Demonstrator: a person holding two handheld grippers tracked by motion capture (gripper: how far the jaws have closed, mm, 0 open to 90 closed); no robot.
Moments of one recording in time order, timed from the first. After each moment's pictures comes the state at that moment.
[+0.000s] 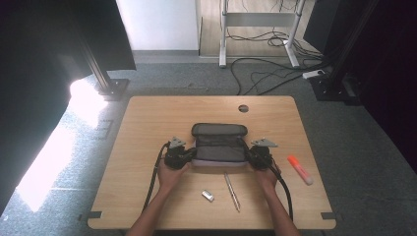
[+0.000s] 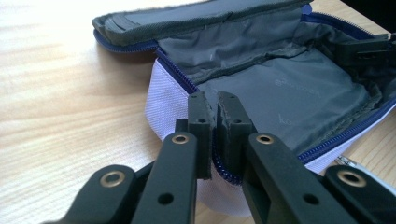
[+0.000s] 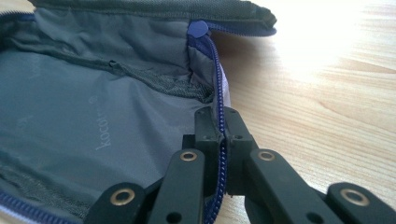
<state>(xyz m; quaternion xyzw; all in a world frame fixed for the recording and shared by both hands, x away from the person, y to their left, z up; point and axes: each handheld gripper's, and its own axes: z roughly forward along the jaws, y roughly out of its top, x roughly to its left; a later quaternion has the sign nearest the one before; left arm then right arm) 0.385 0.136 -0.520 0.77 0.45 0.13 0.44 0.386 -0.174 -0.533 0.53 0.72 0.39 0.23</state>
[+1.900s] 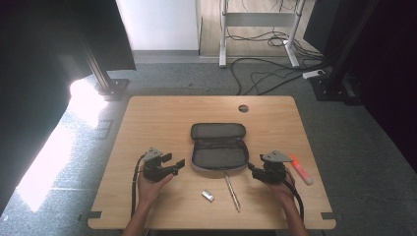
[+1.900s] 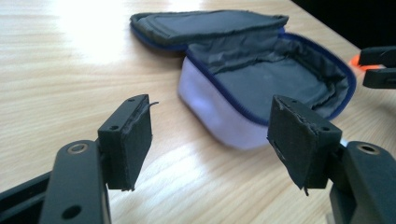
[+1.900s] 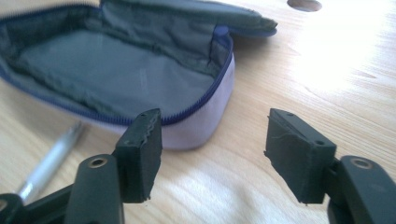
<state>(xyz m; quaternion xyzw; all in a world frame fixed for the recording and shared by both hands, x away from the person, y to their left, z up) 0.334 0.201 -0.510 0.73 0.46 0.13 0.48 0.336 -0.212 -0.528 0.44 0.76 0.42 0.24</state>
